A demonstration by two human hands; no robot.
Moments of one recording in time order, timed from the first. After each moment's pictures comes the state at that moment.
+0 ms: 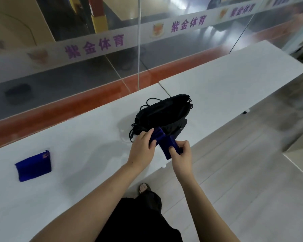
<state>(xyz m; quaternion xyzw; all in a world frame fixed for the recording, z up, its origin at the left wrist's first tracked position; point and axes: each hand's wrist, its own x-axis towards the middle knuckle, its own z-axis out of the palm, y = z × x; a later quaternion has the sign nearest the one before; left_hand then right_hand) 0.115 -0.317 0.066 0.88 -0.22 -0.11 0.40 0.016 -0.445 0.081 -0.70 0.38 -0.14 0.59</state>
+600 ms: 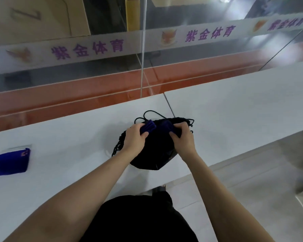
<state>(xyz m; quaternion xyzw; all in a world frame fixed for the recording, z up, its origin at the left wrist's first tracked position) 0.251 -0.436 0.059 0.90 -0.02 -0.13 0.42 0.198 -0.634 0.076 -0.84 0.21 -0.01 0.50</state>
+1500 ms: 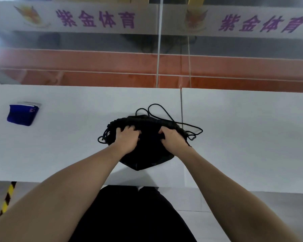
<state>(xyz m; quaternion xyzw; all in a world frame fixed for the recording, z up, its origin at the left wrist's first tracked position) 0.259 -0.488 -0.013 0.96 -0.01 -0.27 0.01 0.295 -0.702 -0.018 -0.92 -0.12 0.30 0.24</state>
